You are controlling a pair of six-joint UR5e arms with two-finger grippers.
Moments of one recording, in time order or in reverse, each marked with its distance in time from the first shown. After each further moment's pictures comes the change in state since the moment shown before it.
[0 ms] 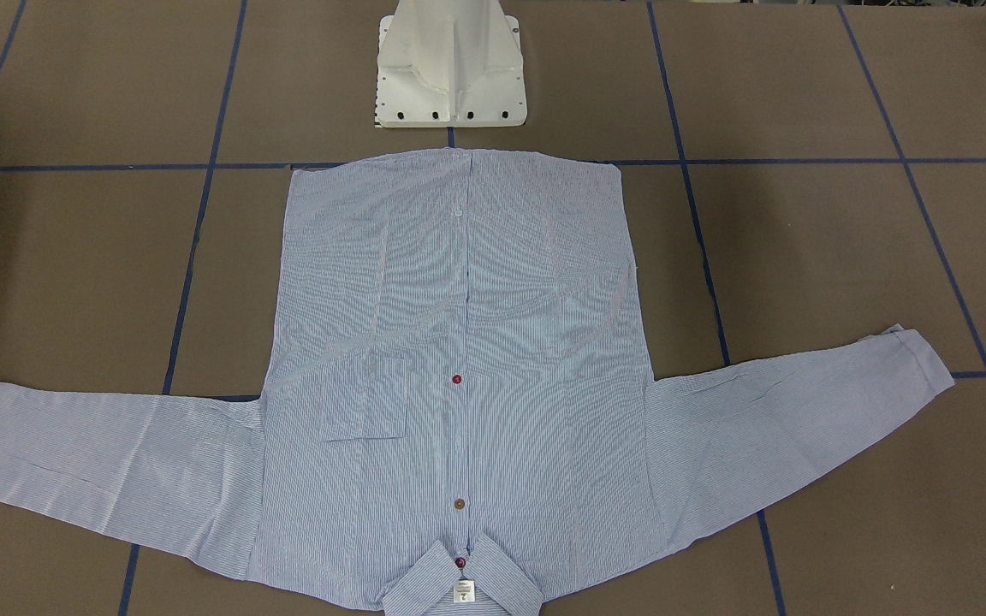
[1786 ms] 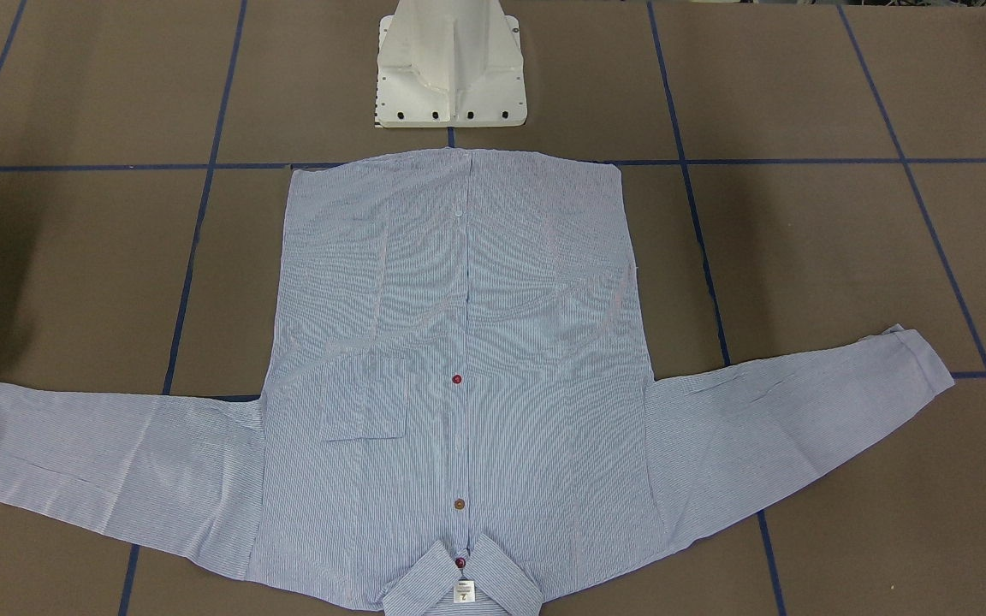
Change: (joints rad) left arm 0.017 0.039 0.079 -0.355 -0.040 0.001; right arm -0.299 0.183 -0.489 0.724 -0.109 0.584
